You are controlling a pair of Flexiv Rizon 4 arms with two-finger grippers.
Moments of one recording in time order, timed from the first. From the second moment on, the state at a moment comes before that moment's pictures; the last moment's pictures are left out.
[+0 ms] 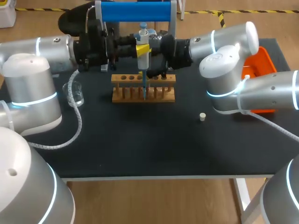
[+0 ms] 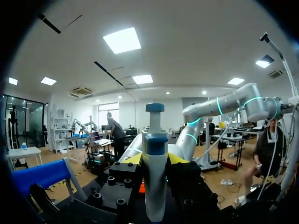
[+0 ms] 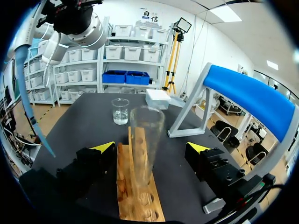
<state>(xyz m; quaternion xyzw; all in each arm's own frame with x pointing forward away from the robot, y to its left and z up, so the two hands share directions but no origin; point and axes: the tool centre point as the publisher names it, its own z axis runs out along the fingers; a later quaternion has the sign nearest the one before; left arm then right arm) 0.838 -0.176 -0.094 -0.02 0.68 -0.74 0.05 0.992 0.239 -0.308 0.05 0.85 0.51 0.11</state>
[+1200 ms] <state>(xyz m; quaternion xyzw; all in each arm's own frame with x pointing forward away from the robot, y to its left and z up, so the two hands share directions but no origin) 0.837 -0.176 -0.094 -0.02 0.68 -0.73 0.05 0.858 0.143 -0.185 0.02 0.75 0.66 0.04</state>
